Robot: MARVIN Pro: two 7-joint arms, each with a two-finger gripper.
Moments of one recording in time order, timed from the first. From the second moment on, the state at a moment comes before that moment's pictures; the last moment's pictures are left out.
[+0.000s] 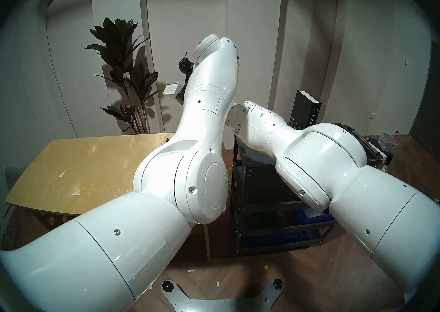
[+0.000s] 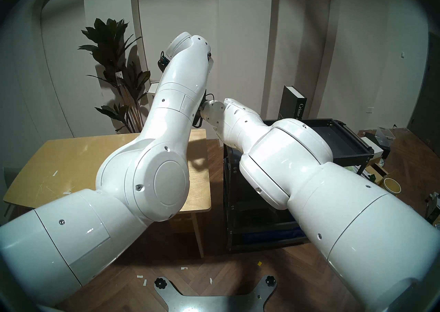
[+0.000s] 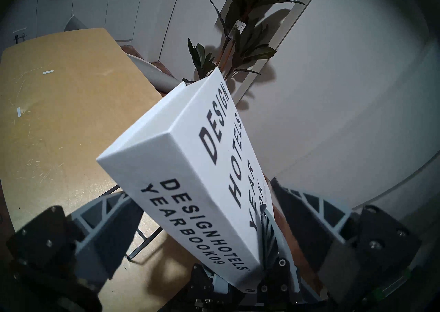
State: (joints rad) left arm 0.35 -2.00 -1.79 -0.86 -0.46 0.40 1.24; right arm -0.25 -1.76 0.81 -0.11 -0.40 -0.39 0.14
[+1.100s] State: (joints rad) left arm 0.30 -1.84 -1.84 -1.19 -0.39 0.41 1.28; right arm -0.26 -1.71 0.87 -0.09 -0.35 -0.39 0.10
